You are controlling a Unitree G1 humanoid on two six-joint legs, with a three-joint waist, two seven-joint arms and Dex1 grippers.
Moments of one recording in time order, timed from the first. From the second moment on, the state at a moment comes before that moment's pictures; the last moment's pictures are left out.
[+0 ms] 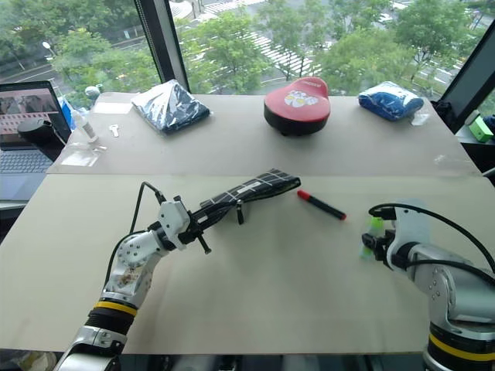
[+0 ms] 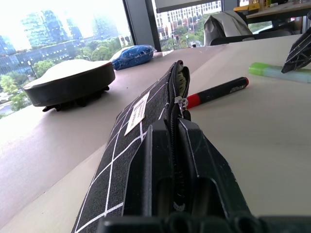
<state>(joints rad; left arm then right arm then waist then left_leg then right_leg) -0.32 0.31 -0.10 0.23 -0.22 -0.35 -0.83 -0.19 -0.56 -0.40 -0.48 0.36 1.44 0.23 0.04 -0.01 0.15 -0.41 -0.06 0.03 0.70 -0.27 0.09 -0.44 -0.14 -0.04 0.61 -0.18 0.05</state>
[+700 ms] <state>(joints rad) -0.32 0.33 -0.06 0.21 -0.23 -0.35 -0.83 -0.19 -0.50 -0.37 -0.35 0.32 1.24 0.19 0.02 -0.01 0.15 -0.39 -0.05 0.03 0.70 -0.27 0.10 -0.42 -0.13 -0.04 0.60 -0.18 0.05</state>
